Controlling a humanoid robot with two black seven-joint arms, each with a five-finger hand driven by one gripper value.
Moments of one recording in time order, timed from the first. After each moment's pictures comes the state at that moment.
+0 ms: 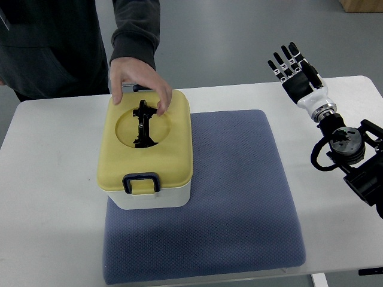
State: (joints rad) left arm -0.01 0.00 -0.04 -0.21 0.09 0.05 0.20; right arm 0.71 -0.26 0.79 0.71 0.38 0.37 0.26
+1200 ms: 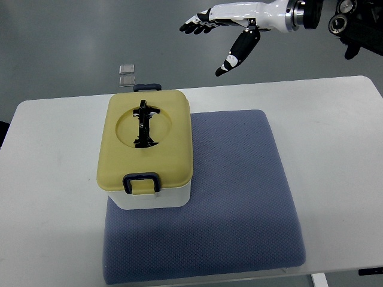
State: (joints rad) left arm -0.01 0.00 -0.03 -0.25 0.10 0.04 0.21; right arm 1.60 -0.47 -0.01 1.01 -1.04 0.39 0.32
